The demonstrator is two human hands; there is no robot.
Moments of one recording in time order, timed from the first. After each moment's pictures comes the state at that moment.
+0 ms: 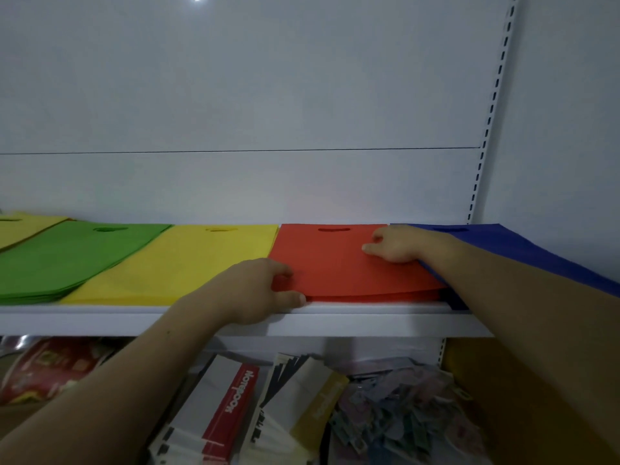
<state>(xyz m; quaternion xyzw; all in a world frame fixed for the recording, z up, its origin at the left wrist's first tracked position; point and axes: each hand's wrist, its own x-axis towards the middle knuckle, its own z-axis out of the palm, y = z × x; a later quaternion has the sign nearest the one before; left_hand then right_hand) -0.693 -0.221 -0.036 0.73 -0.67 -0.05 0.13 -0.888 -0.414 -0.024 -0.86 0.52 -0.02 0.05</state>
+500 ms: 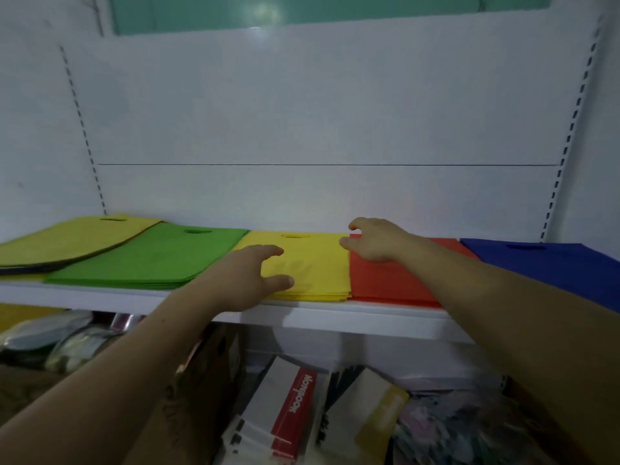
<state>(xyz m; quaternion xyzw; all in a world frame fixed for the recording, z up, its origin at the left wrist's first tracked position) -0.576 -0.138 -0.021 0.76 -0.61 0.00 0.22 -0.741 -0.327 -0.001 -0.89 0.42 -0.14 0.05</state>
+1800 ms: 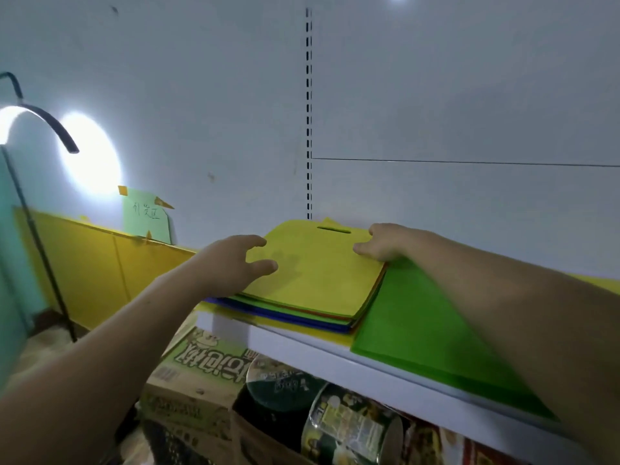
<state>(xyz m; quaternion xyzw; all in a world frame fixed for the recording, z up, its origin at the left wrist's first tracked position) -0.074 -0.011 -0.015 0.88 -0.42 0.01 0.22 -0.189 -0.261 -0.007 -0.93 0.36 -0.02 0.04</state>
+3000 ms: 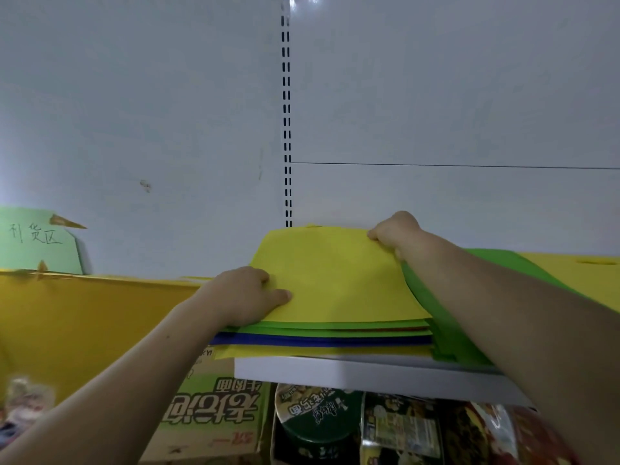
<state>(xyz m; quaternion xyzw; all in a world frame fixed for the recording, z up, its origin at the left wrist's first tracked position) 0.005 -0.023 -0.031 0.83 -0.55 -0.06 0.10 -0.167 -0.217 0.003 -0.67 0.55 -0.36 0.34</state>
